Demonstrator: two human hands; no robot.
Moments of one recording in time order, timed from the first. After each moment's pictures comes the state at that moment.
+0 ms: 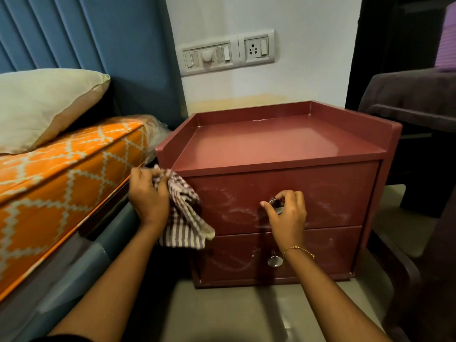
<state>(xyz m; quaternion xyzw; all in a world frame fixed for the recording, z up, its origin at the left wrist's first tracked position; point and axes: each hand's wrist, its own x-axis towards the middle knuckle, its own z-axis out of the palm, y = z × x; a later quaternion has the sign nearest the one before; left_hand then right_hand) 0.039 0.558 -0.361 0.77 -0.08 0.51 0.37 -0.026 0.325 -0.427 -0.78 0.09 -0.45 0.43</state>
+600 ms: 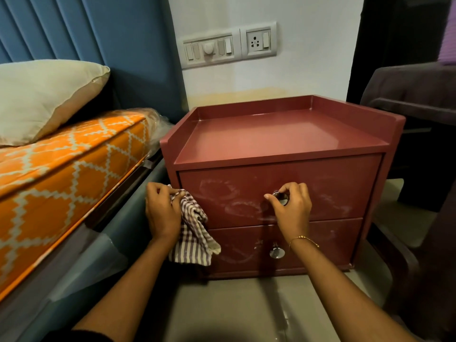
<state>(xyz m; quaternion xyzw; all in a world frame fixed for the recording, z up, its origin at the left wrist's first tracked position) 0.028 0.557 -0.403 0.84 -0.07 0.42 0.34 -0.028 0.324 -0.424 -0.77 0.08 -0.45 0.45</state>
